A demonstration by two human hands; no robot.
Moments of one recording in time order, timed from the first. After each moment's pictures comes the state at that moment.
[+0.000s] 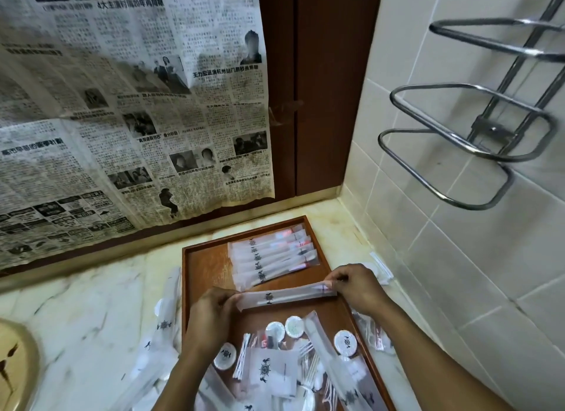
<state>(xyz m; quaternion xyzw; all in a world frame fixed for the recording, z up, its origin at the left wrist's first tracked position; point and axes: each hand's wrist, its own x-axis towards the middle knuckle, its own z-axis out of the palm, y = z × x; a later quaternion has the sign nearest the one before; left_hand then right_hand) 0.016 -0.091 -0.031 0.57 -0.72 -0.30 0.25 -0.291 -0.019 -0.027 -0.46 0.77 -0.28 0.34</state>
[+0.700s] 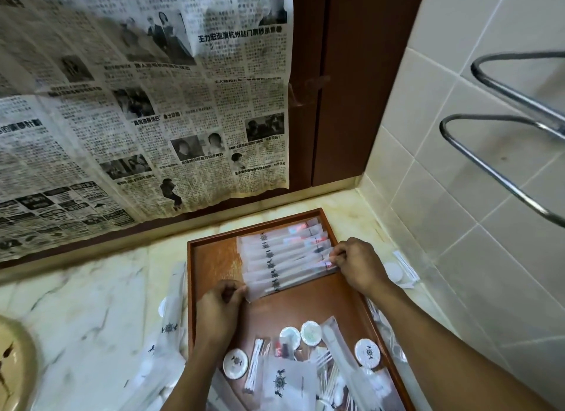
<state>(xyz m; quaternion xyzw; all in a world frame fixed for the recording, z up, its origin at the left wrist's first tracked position) 0.016 -0.128 -0.072 0.62 -0.64 -0.37 0.28 -0.290 -0.090 -0.057 -0.52 0.80 -0.23 0.19</state>
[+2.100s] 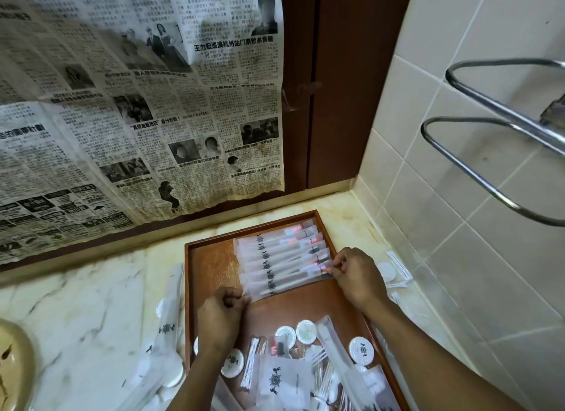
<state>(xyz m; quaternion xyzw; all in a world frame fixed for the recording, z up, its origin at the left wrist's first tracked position) 0.007 -0.114 -0.073 0.66 -0.61 -0.35 0.25 -0.279 -0.063 -0.060 -0.49 0.83 -0.24 0.16</state>
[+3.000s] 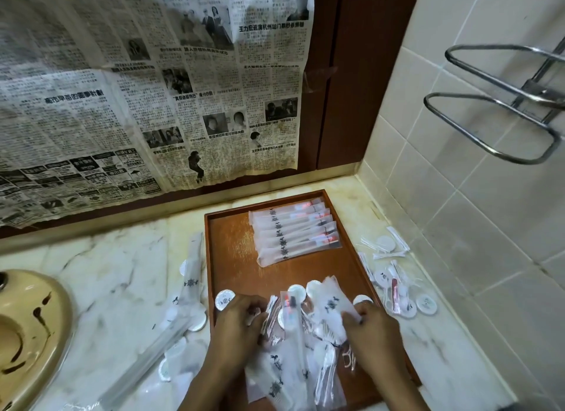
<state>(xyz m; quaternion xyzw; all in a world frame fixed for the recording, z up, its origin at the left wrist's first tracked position) 0.060 -0.015 -0.061 0.54 -0.73 -0.36 0.22 -0.170 0.091 -0.027 -0.33 0.88 -0.25 0.23</state>
